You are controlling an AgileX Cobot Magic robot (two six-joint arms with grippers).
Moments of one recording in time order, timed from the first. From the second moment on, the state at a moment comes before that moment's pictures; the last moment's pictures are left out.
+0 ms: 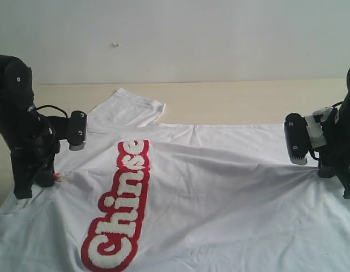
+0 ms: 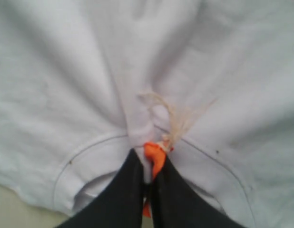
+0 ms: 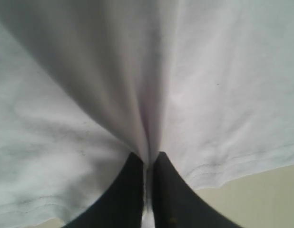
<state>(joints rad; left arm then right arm) -0.29 1.93 -1.18 0.02 0.87 1.15 -0.04 1.80 -0.98 -0.18 0.67 -1.16</state>
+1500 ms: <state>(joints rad) -0.21 0.93 -1.18 -0.23 1.18 0.95 0.07 0.97 -1.16 0.22 1.13 -1.06</state>
